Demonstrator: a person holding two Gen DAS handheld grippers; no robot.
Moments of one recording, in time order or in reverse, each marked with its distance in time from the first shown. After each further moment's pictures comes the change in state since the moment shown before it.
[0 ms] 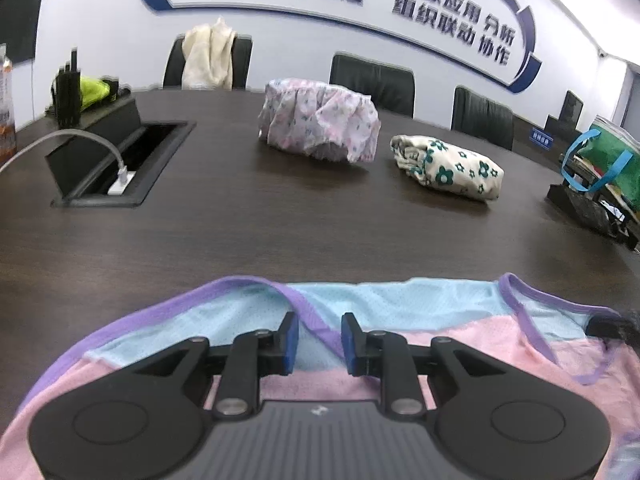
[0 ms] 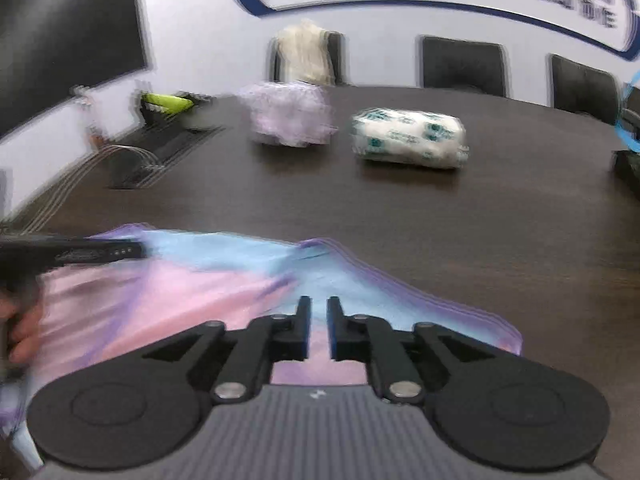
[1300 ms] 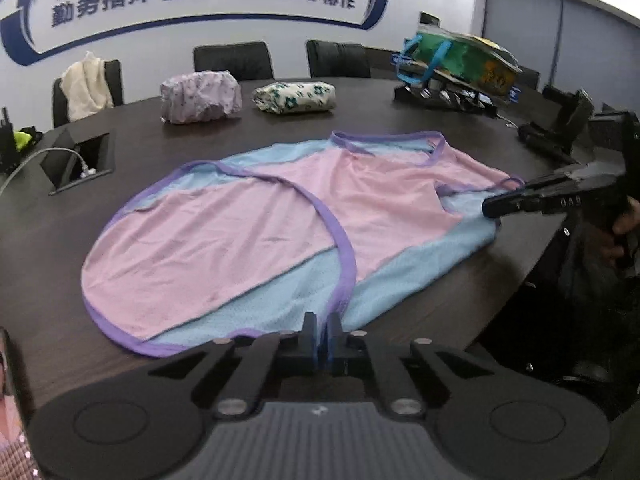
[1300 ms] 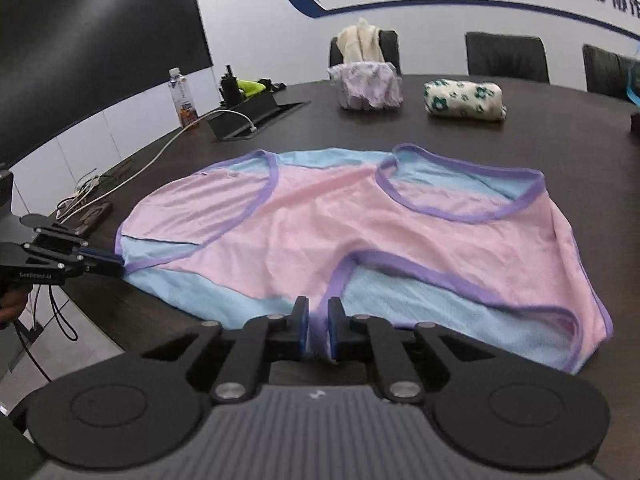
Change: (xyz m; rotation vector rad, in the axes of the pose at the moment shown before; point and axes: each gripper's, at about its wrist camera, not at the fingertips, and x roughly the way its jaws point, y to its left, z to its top) left arm -0.168 0.014 -0.137 0.403 0.057 -0.214; right arm -0.088 0.056 -0.107 -0.063 0.002 0.093
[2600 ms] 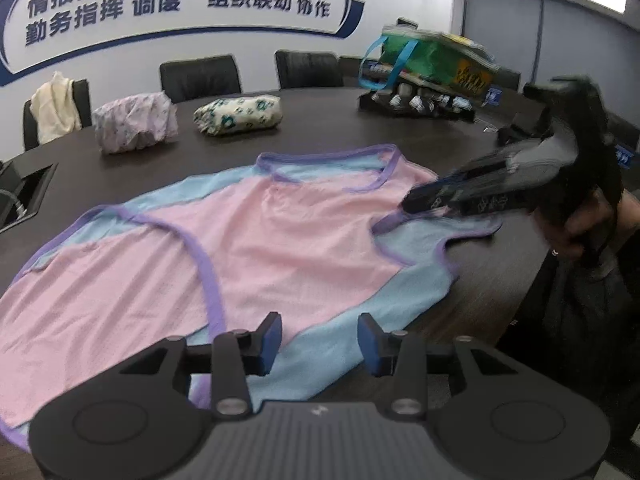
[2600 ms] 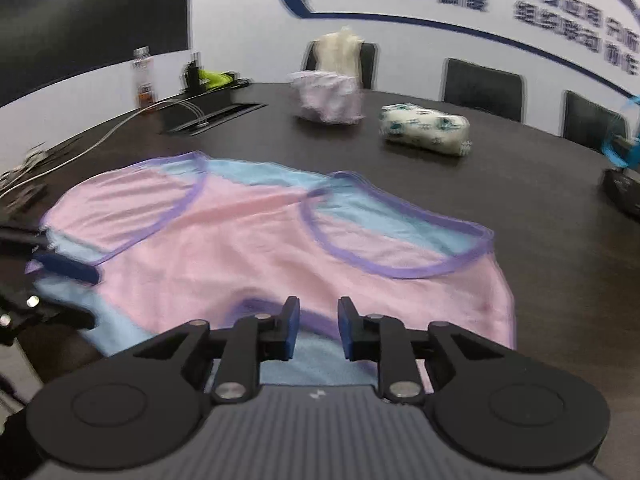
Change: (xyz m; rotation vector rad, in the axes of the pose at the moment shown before) left arm 0.067 -0.083 0.039 0.047 -0.049 -0.068; right arm 0.026 -0.027 0.027 -0.137 0.006 -0.149
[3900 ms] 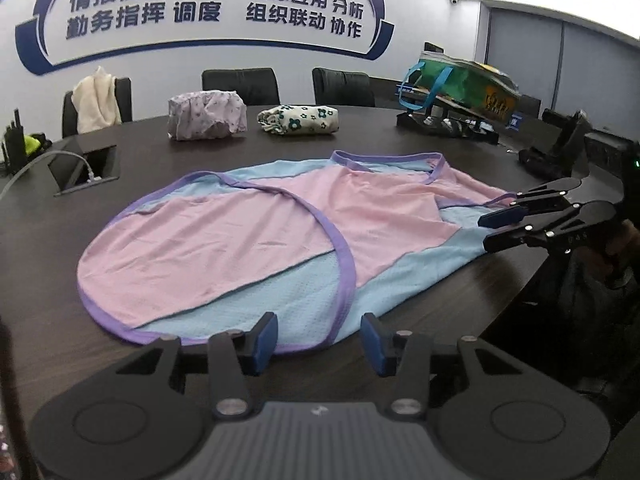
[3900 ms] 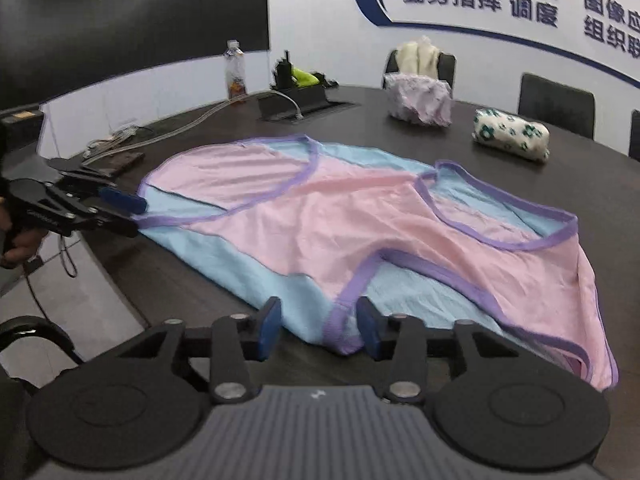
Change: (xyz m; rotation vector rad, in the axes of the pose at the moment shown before) left arm -0.074 0.067 -0.068 -0.042 -0.043 0.093; right arm -0.029 0.039 -0.039 -0.086 -0.024 0.182
